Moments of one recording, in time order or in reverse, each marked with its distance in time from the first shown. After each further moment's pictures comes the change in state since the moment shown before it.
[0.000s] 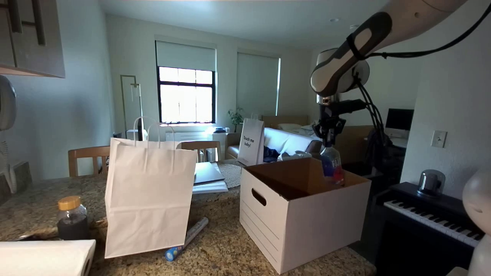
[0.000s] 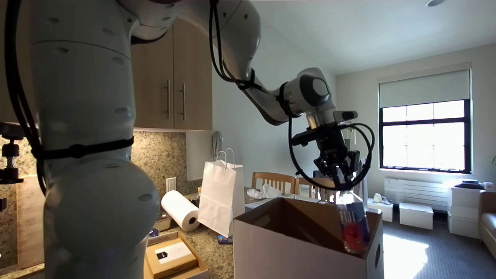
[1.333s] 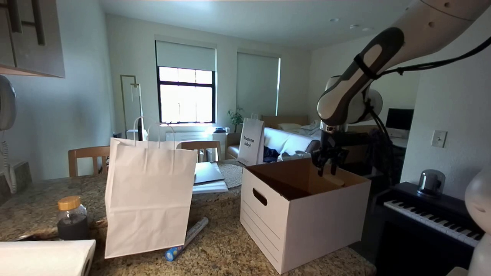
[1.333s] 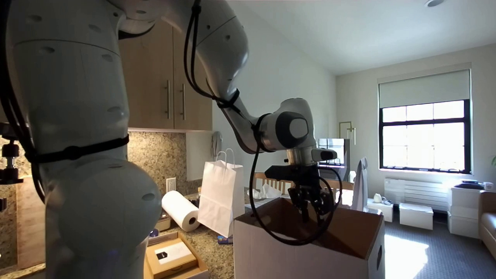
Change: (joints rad) arm 0.027 -0.083 0.000 -0.356 0.139 0.275 -0.001
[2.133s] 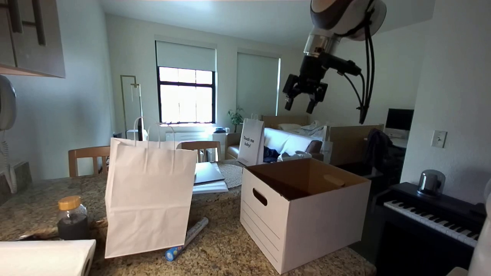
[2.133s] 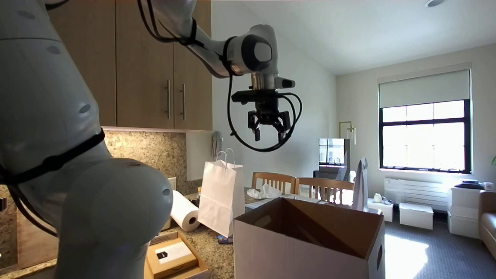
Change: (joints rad) arm 0.199 -0.327 0.062 0.260 0.238 -0.480 -0.162
